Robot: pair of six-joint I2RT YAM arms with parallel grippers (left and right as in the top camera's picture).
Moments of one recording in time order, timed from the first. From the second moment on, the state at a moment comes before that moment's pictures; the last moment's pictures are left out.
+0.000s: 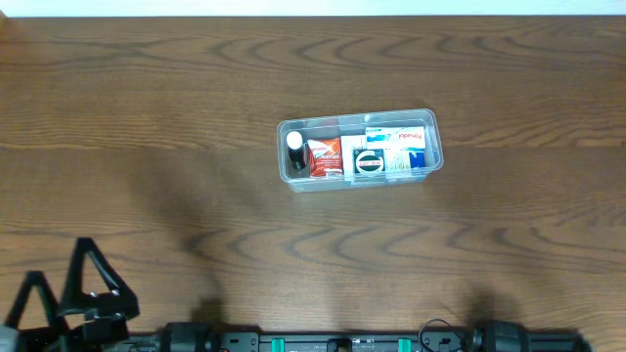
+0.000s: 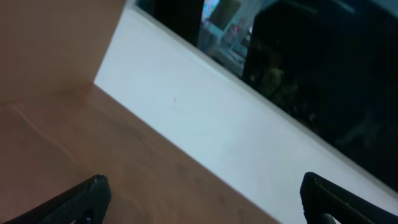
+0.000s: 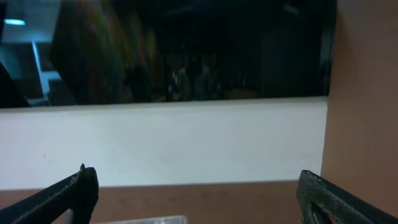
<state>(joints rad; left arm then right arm) -0.02 0.31 1.27 -0.98 -0.26 -0.59 -0.15 0.27 1.58 -1.09 -0.11 0.12</state>
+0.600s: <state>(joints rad) -0.02 0.06 1.24 -1.07 -0.11 -0.53 -0.14 0.12 1.61 -1.04 -0.16 0.12</state>
